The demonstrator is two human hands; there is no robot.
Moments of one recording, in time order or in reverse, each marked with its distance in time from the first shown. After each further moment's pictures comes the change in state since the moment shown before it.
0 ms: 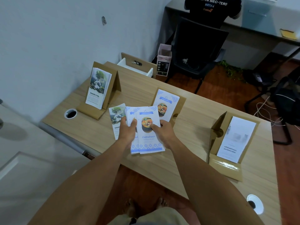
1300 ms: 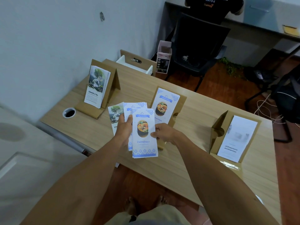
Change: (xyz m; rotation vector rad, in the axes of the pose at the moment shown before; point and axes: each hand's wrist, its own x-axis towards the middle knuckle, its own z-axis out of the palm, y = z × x) left_hand 0.015 0.009 -0.006 -0.044 -0.060 -0.100; right_hand 0.015 -0.008 -0.019 -0.544 -0.356 0.073
